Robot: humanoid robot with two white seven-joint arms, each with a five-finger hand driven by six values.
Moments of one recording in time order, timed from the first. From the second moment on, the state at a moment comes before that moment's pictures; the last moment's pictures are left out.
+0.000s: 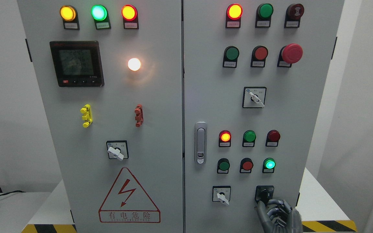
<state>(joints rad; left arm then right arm) -0.04 -0.09 0.08 0.06 0.00 -0.16 0.06 -0.21 0.13 0.01 -1.66 0.16 0.20 -0.28</state>
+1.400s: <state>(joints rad) -0.04 -0.09 0.08 0.06 0.00 -0.16 0.06 -0.21 0.13 0.00 -1.64 0.26 0.16 -0.28</state>
